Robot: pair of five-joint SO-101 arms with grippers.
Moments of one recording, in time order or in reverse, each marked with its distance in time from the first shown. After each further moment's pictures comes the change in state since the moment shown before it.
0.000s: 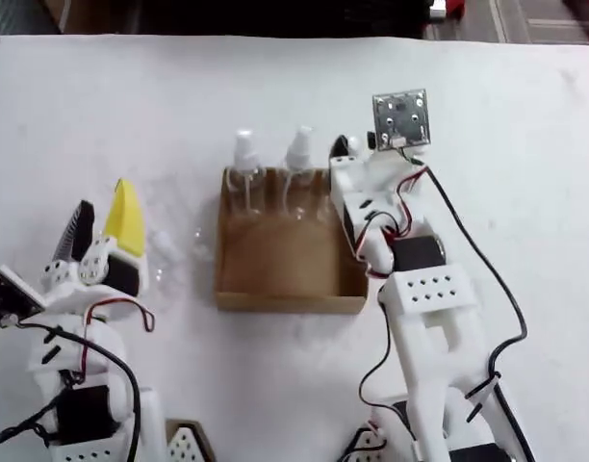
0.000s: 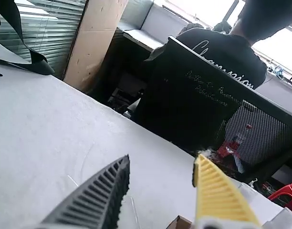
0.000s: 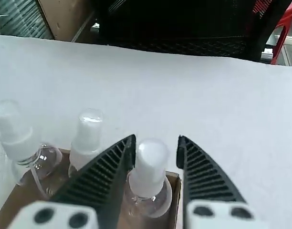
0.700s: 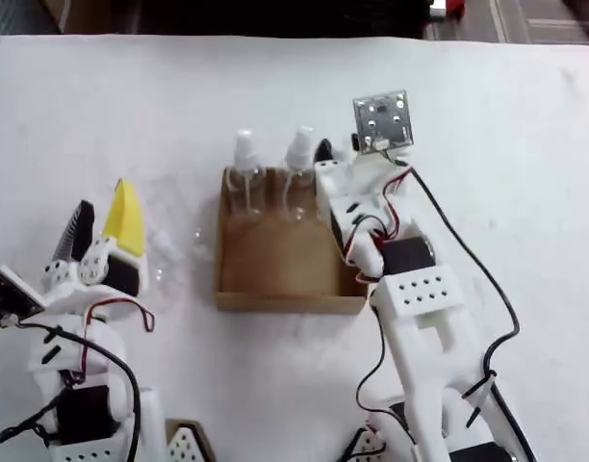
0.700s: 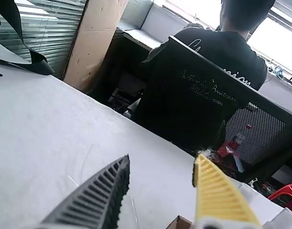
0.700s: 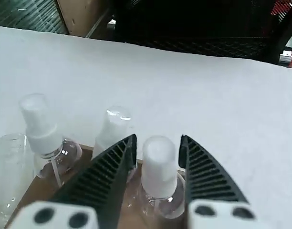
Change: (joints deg) left arm 0.0 0.0 0.0 0.0 0.0; right arm -3.4 0.0 0.0 0.0 0.0
